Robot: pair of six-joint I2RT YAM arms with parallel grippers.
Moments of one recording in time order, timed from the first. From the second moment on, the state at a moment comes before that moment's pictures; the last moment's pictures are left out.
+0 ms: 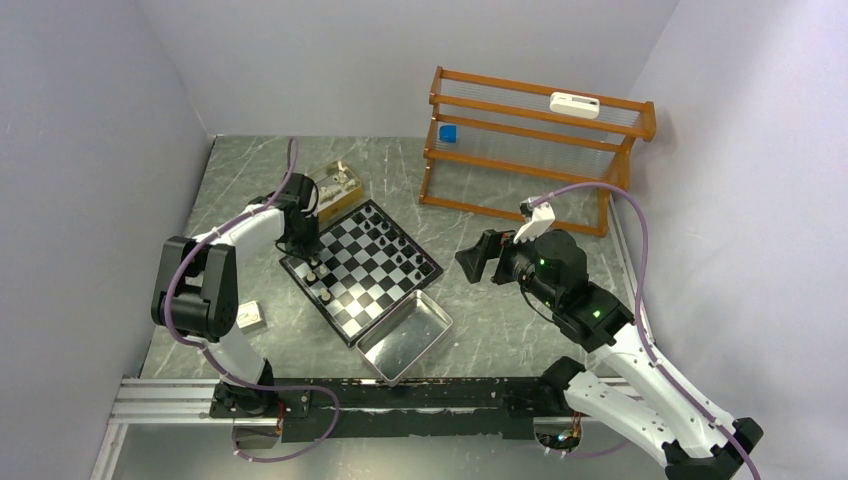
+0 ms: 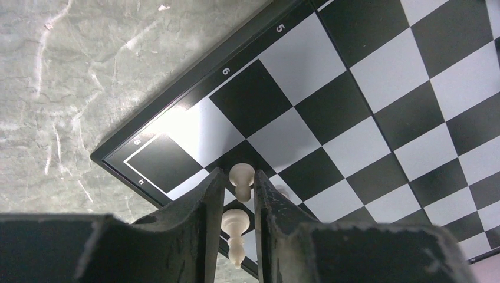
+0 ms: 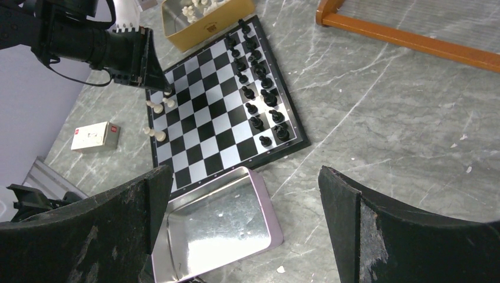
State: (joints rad) left arm -0.21 1.68 1.05 -0.59 -0.04 -0.29; right arm 0.67 0.71 0.78 -0.39 0.08 0.45
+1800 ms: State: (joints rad) left arm -0.21 2.13 1.72 -0.30 -0.01 -0.07; right arm 0.67 0.78 0.89 -0.44 0.12 0.43
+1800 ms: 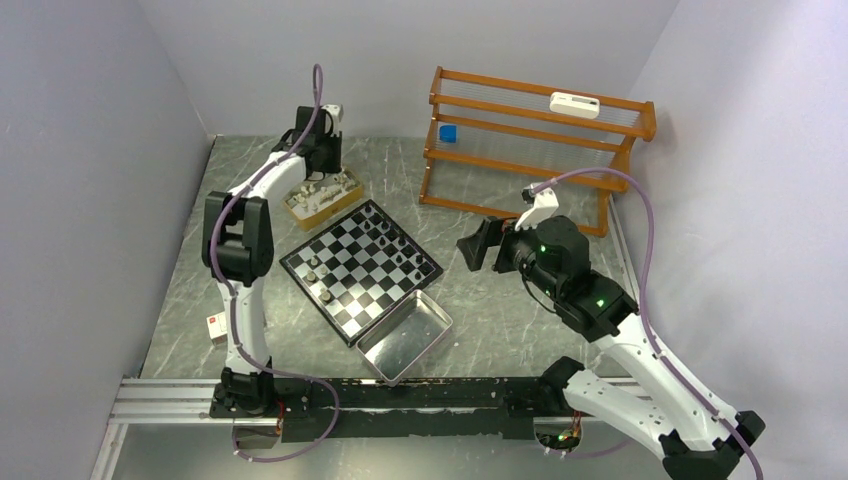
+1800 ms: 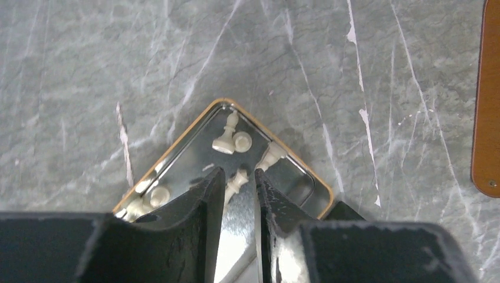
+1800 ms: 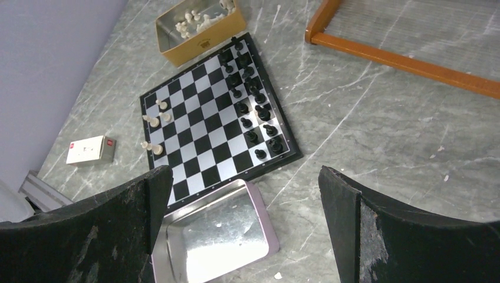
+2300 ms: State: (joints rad) left arm -0.20 2.25 1.78 -0.25 0.10 0.05; right arm 0.67 0.84 0.95 -0.48 0.15 0.40
